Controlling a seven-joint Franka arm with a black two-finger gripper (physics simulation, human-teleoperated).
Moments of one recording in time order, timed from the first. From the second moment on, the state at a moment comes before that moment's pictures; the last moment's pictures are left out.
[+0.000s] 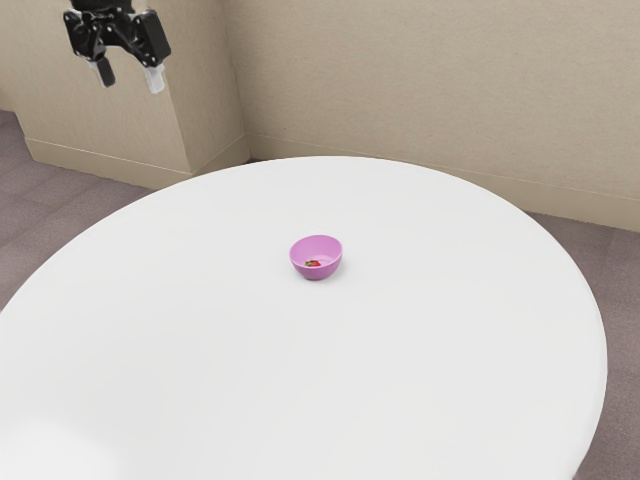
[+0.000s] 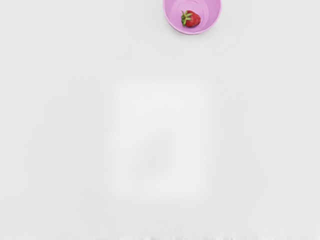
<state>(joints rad) 0.28 0.08 -0.24 -1.12 0.01 1.24 0.03</state>
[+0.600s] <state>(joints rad) 0.27 0.16 -0.29 -1.86 0.00 1.84 -0.05</state>
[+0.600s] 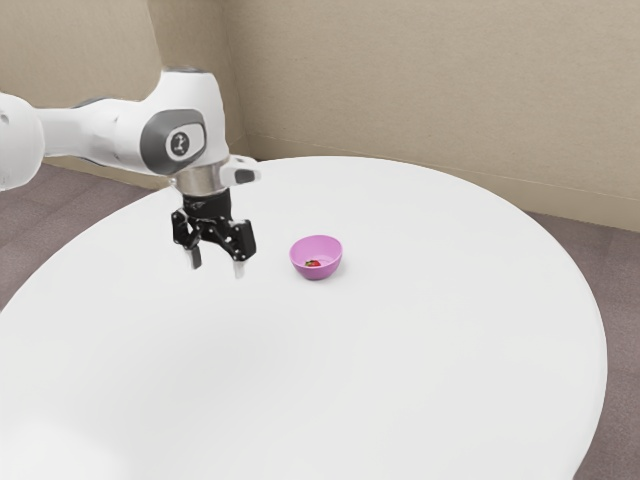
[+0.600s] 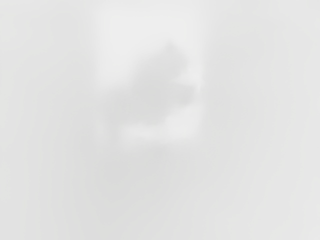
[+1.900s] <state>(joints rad) 0.00 0.81 -0.17 -1.13 0.28 2.08 1.24</state>
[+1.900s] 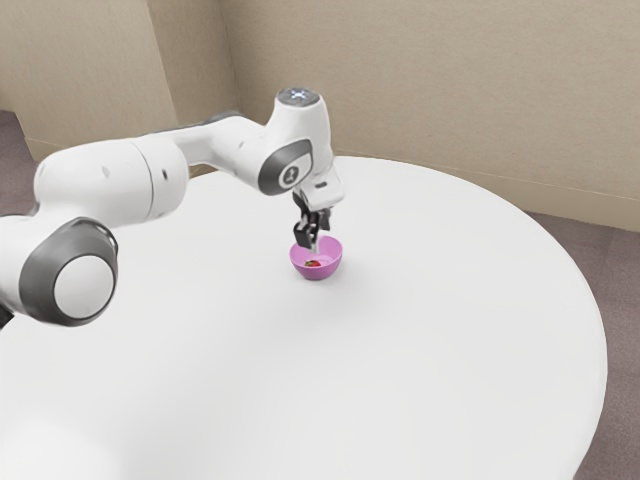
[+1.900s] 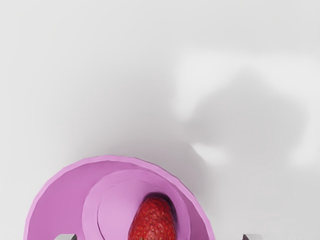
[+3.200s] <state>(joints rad) 0.00 1.07 -0.11 -0.81 0.13 2.01 1.49</state>
